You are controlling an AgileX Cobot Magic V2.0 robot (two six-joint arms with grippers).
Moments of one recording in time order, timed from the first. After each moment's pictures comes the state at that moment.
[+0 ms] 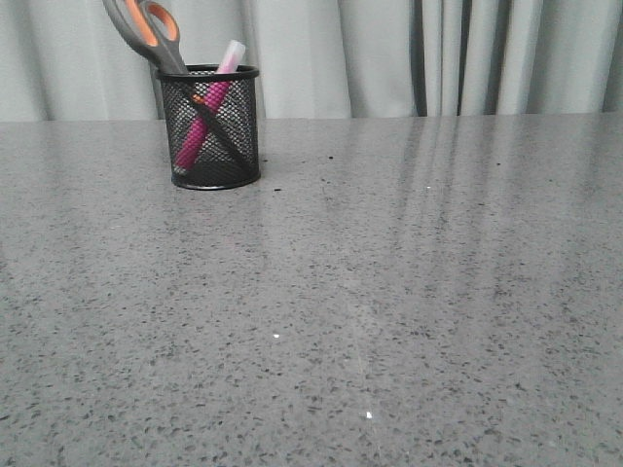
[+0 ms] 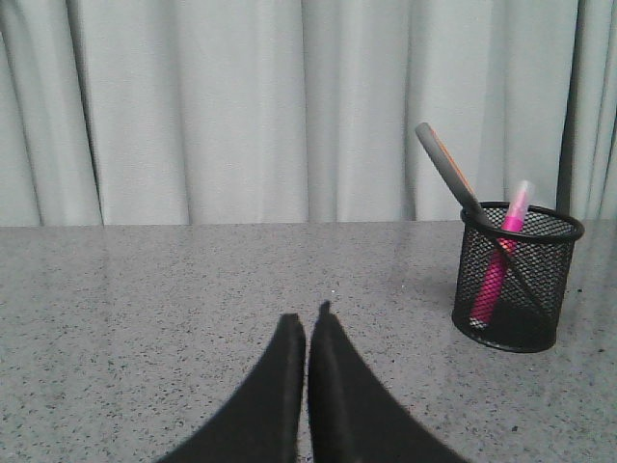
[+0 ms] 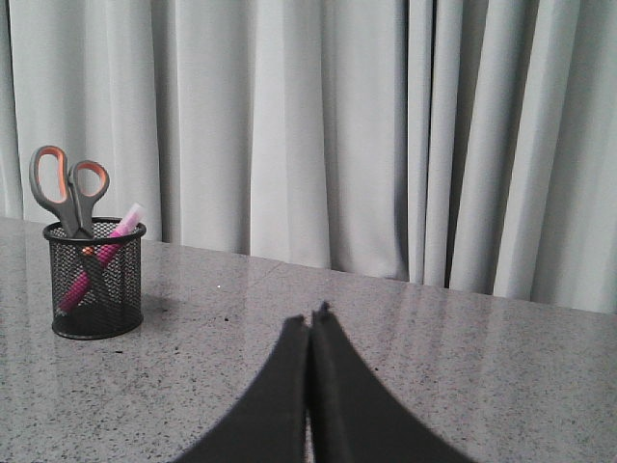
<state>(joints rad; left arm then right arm) 0.04 0.17 -0.13 -1.81 0.19 1.82 0.31 0.17 -0.08 0.12 -0.21 -0.22</state>
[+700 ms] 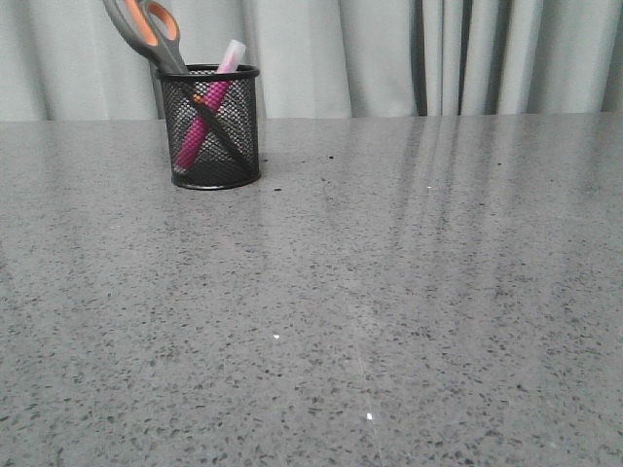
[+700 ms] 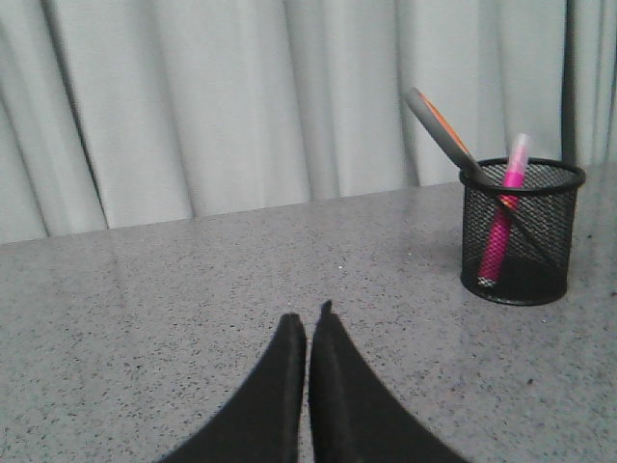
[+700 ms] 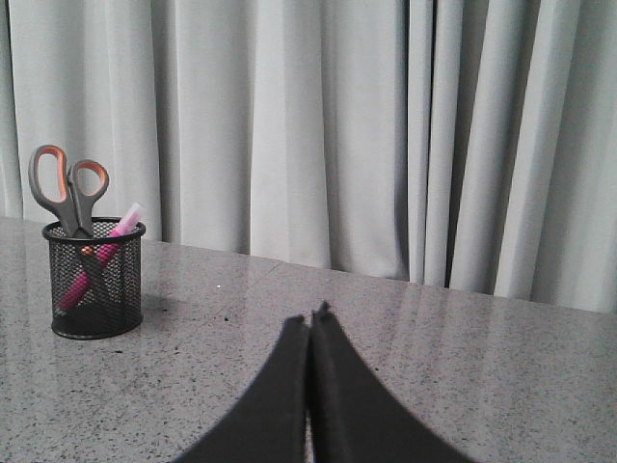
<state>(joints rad) 0.04 0.17 -0.16 -1.26 0.21 1.41 0.31 0.17 -0.08 0.12 -0.21 -0.22</state>
